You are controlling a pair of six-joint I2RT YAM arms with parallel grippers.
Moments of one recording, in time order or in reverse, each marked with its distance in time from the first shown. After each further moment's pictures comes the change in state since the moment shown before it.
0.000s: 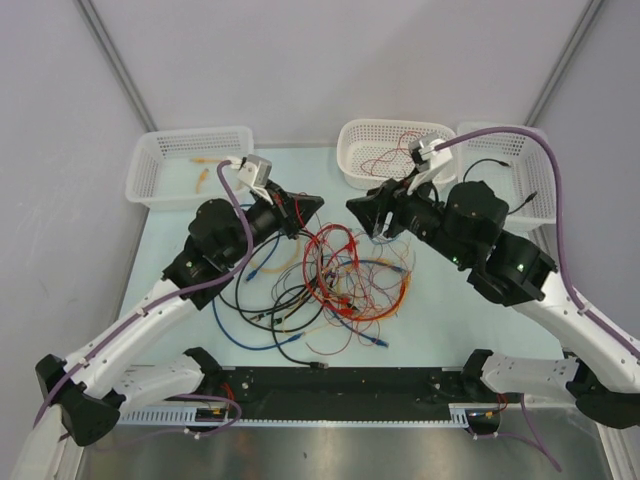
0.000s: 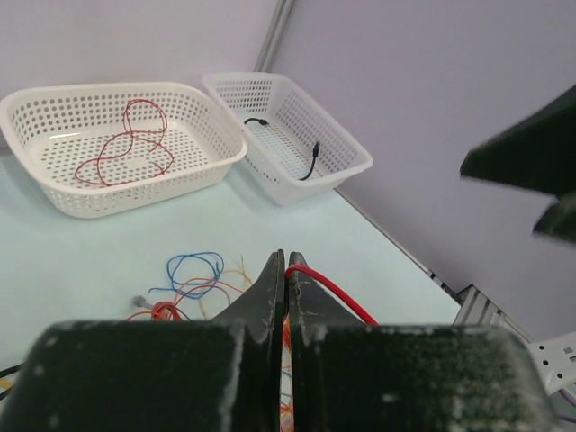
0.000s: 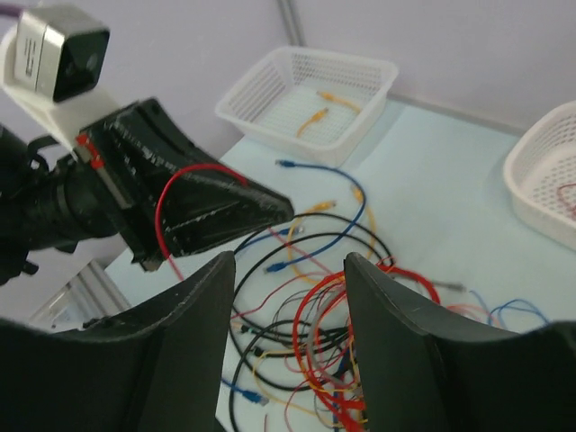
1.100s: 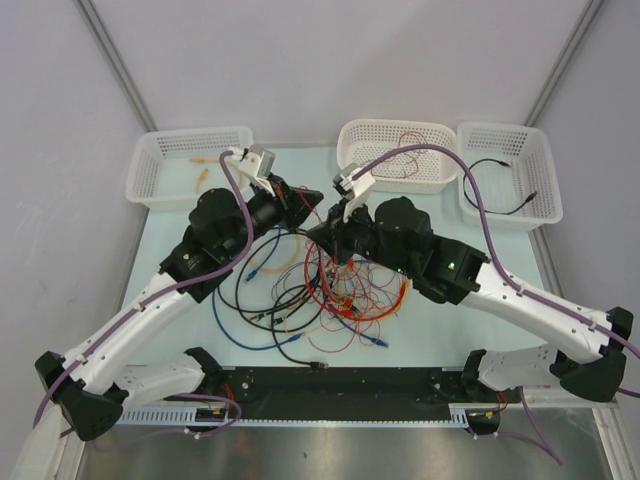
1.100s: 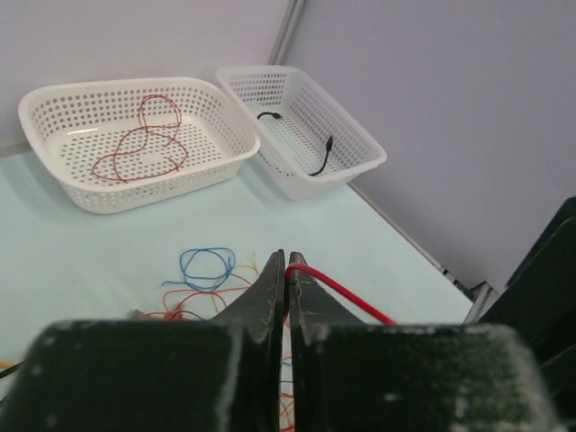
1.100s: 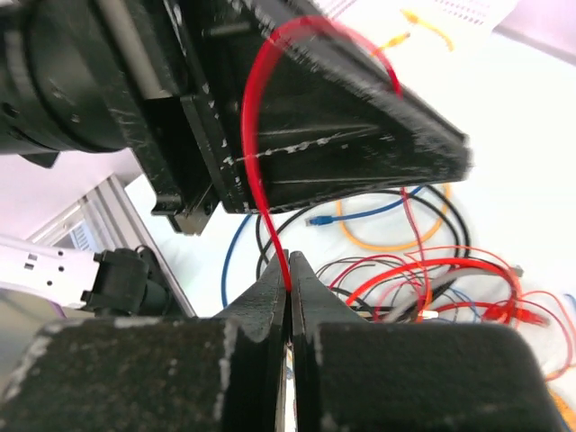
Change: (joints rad) left arm 0.000 0.044 0.108 -0.113 -0.019 0.027; right arm 0.148 0.183 -0.097 0.132 -0.084 -0.016
